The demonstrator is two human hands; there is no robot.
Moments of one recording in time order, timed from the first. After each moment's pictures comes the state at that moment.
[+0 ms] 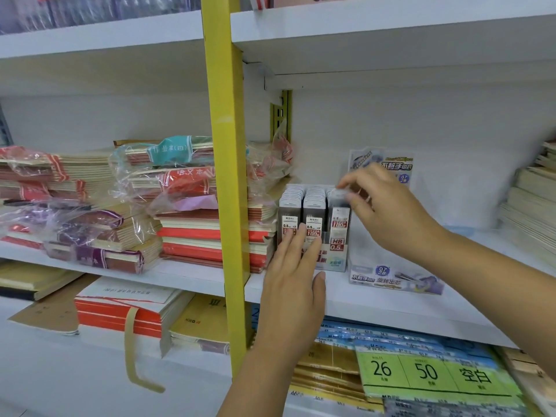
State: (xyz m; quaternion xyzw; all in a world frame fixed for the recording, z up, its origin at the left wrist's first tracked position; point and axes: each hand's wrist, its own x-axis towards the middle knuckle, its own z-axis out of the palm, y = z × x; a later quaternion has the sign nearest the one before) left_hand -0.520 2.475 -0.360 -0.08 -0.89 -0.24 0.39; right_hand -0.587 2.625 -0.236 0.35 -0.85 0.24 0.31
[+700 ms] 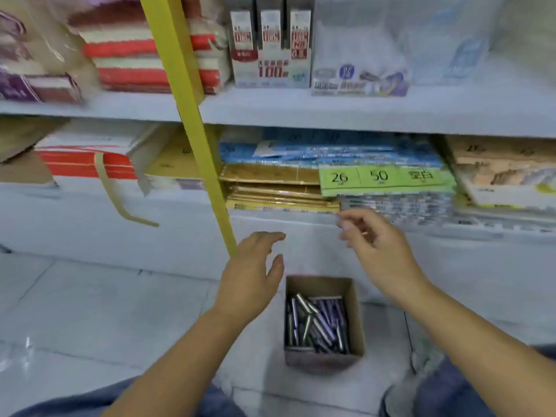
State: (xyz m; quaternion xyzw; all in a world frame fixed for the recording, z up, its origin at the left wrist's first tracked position) left_hand -0.389 2.484 -0.539 -0.04 -0.93 -0.33 0.17; right_hand -0.441 2.701 -0.490 0.17 -0.82 0.54 0.05
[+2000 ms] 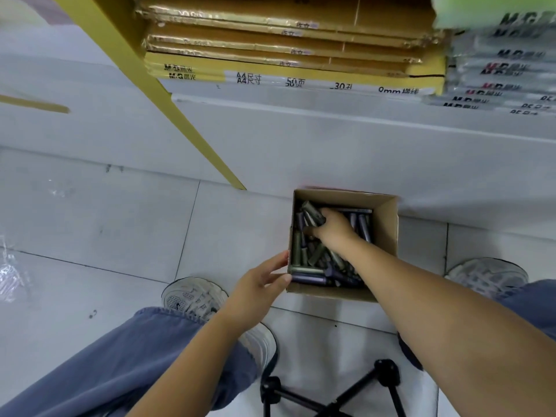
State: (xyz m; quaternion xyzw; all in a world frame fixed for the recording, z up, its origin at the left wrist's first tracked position) left_hand -0.343 2.487 -0.731 0.18 -0.75 -0.59 -0.26; right_hand -0.493 2.645 -0.815 -0.05 -0.85 0.39 -0.36
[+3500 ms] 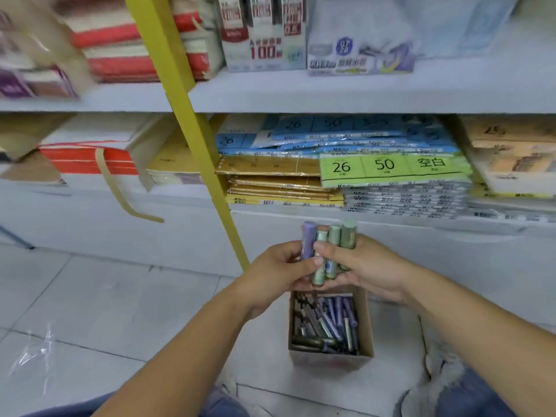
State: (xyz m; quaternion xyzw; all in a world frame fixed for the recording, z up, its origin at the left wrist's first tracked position) left_hand -0.394 2.517 -0.511 0.03 -0.69 -0.70 -0.19; right_hand -0.450 2.695 -0.509 0.12 -0.60 0.69 -0.38
